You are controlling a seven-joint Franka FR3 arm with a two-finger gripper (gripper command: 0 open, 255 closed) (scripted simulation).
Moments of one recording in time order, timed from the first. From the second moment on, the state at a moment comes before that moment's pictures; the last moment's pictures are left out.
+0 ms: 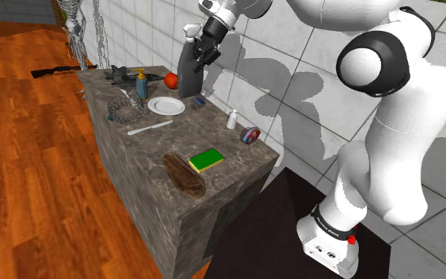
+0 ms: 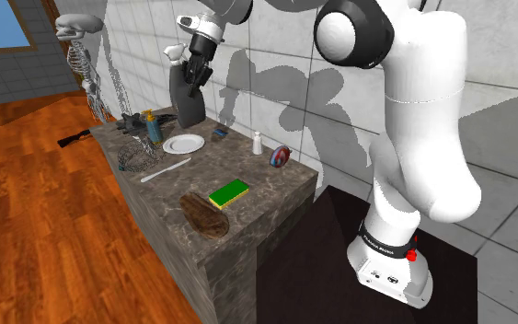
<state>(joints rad) 0.79 0.34 -1.00 -1.51 0.82 1.62 -1.73</state>
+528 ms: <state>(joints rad) 0.63 0.63 -0.87 -1.19 1.00 1.59 -1.64</state>
